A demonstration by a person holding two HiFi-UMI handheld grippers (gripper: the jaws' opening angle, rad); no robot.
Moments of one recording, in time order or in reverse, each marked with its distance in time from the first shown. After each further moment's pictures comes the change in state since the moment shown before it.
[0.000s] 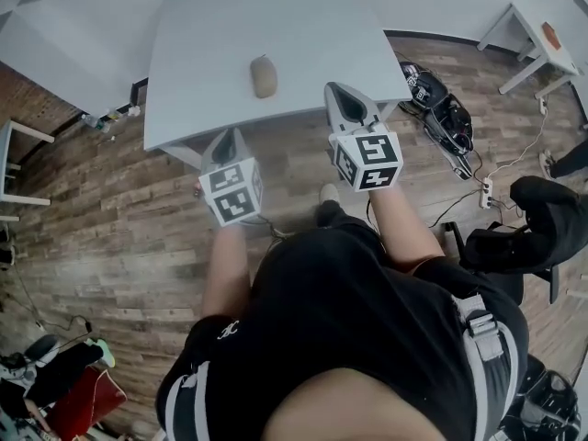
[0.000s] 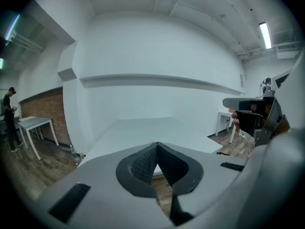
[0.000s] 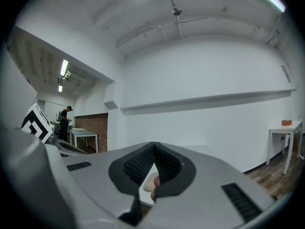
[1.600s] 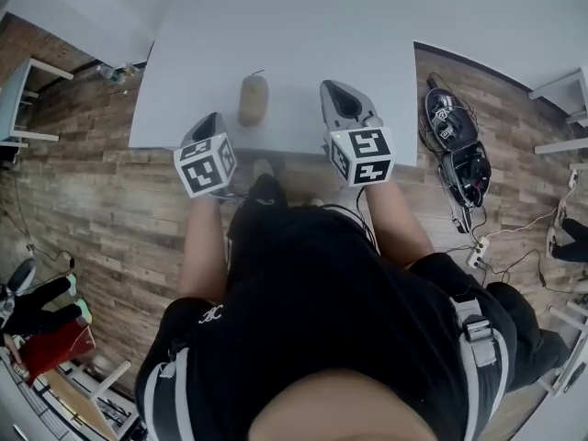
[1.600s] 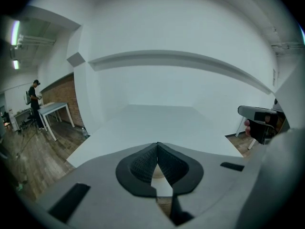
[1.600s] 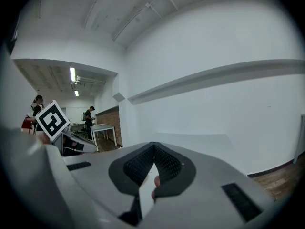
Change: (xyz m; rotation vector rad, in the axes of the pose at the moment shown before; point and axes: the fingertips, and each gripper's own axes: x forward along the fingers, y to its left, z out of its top) left arm 0.241 -0.016 0.054 -0.154 0.215 0.218; right arm 0.222 -0.183 -0.053 0.057 0.162 0.279
